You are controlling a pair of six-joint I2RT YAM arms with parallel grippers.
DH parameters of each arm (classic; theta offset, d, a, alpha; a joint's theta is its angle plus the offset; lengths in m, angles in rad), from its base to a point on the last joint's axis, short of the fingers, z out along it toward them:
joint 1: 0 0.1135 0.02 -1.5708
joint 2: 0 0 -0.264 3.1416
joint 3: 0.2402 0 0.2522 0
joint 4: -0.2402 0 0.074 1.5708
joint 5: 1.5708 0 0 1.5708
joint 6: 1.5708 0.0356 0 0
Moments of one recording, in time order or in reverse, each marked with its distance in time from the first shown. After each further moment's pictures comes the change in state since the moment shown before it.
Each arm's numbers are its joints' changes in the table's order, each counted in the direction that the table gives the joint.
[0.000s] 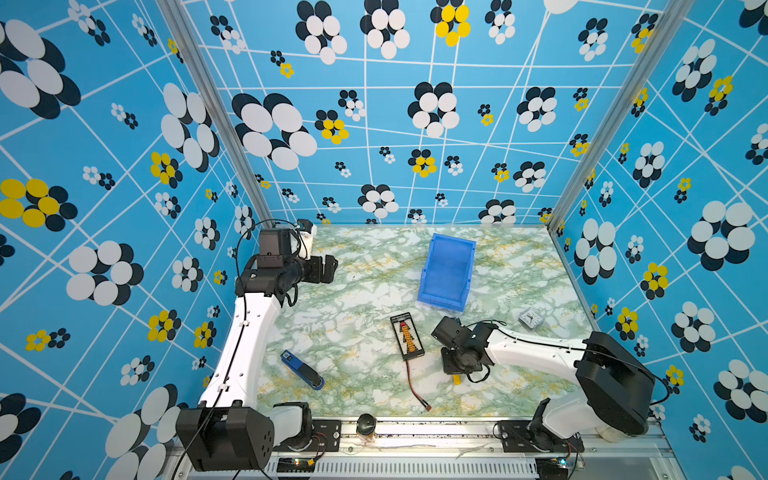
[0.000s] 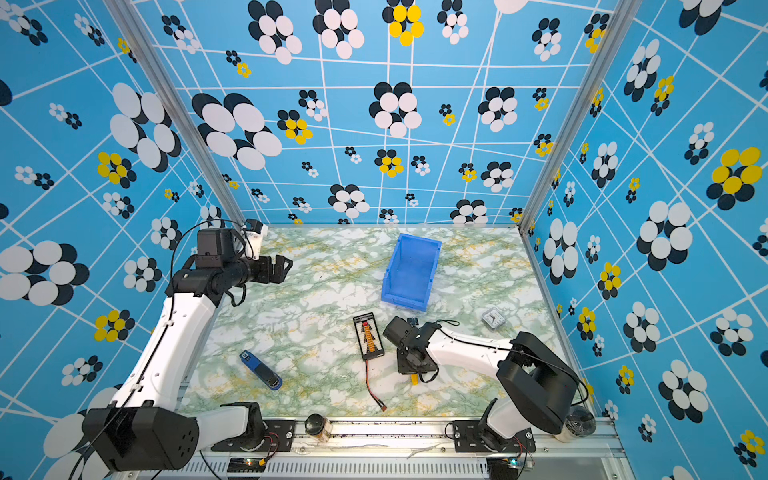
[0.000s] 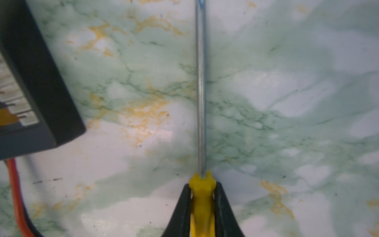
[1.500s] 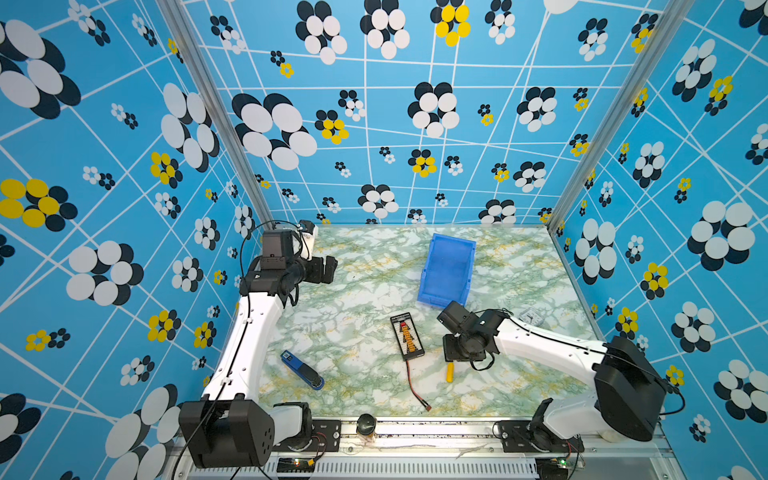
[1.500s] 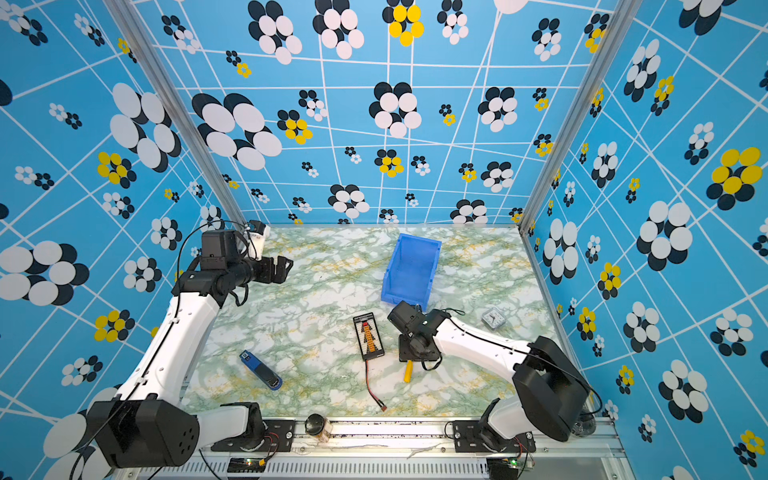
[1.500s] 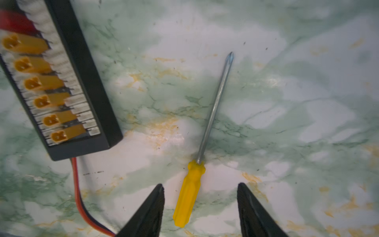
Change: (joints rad) left arm 0.000 0.025 -0.023 0.069 -0.026 0.025; right arm -0.055 -0.002 0.109 -0.101 -0.007 -0.039
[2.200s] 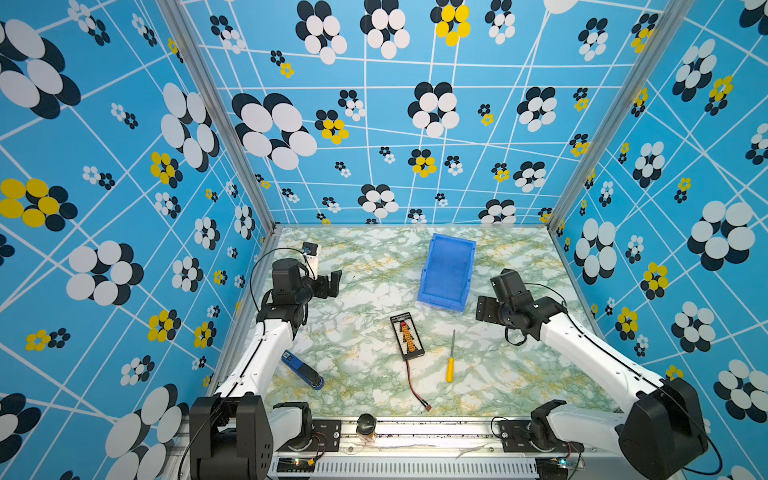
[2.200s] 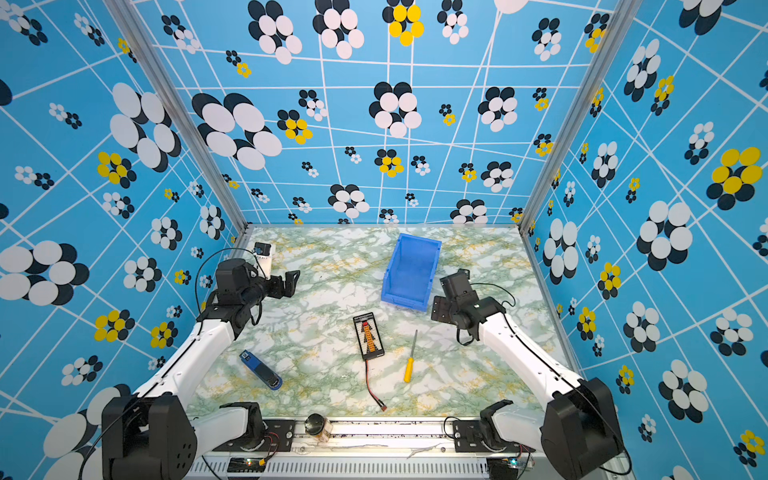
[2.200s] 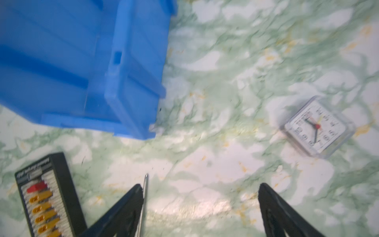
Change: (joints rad) left arm 0.000 -0.109 -0.475 0.525 0.010 -0.003; right arm -0.393 -0.246 -0.013 0.075 0.134 -0.237
